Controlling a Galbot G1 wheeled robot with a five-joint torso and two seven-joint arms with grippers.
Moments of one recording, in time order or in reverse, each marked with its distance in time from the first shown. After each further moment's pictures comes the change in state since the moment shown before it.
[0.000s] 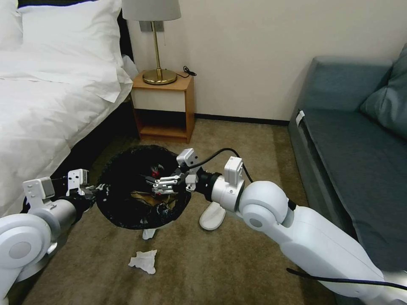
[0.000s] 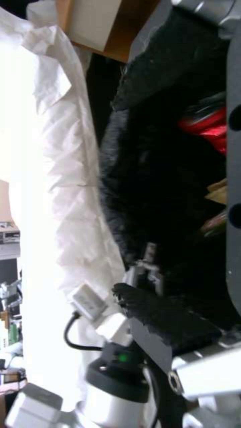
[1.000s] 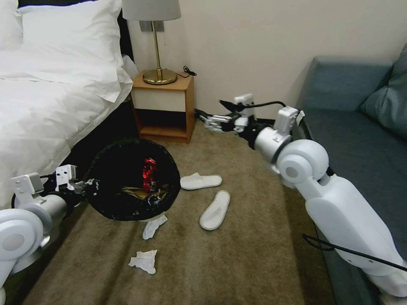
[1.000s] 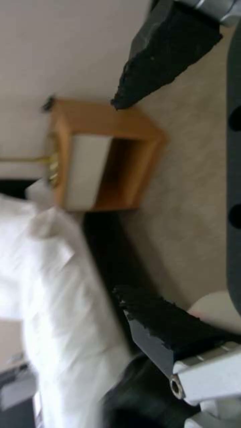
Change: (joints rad) left arm -0.037 -0.012 -0.070 0.058 -0.012 0.000 -0.012; right arm -0.088 -0.099 0.380 -0.199 0.046 -0.020 0.019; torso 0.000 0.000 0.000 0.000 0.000
